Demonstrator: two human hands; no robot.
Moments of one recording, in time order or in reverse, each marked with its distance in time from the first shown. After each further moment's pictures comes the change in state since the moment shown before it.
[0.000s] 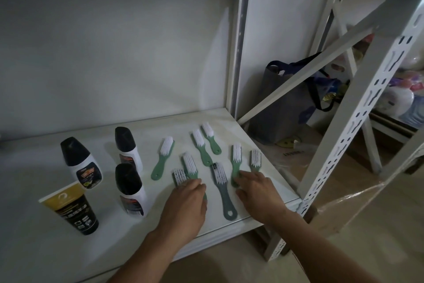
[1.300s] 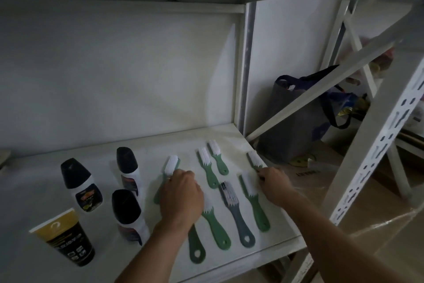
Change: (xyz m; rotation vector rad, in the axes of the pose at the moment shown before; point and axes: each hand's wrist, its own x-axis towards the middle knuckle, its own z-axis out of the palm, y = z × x) left_hand 0.067 -0.001 -0.030 0.009 0.158 -0.492; right_hand 0.097 0.065 0.000 0.071 -0.009 0.234
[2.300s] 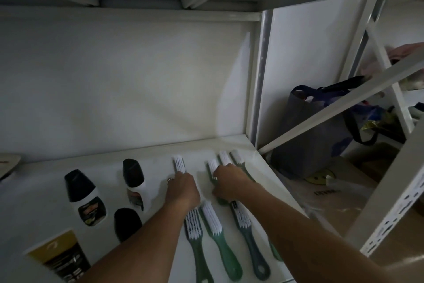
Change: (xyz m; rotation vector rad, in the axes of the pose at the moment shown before) left_hand 0.097 -0.029 0.038 0.064 -0.238 -0.114; right_hand 0.054 -0.136 0.006 -0.104 -0.185 -0.261
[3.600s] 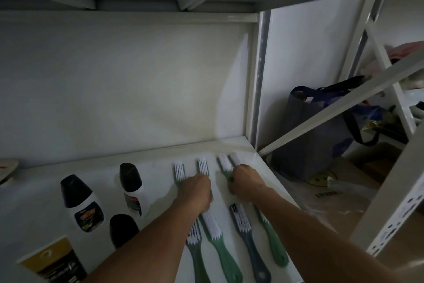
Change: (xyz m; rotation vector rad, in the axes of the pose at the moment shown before) left_hand 0.001 0.025 0.005 0.062 -0.064 0.266; right_hand 0.012 0.043 0.008 0.129 0.111 0.164
